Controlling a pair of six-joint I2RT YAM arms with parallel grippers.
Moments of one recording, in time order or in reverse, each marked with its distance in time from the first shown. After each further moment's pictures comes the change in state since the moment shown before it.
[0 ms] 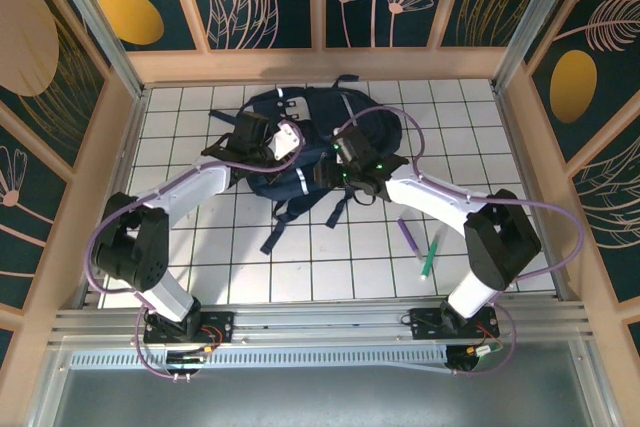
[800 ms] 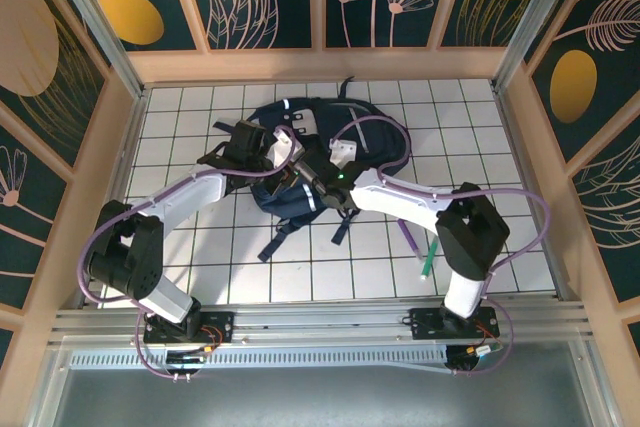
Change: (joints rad) left arm -0.003 -0.051 -0.080 -0.018 0.190 -0.160; right arm 0.192 0.147 0.158 -0.299 0.579 0.441
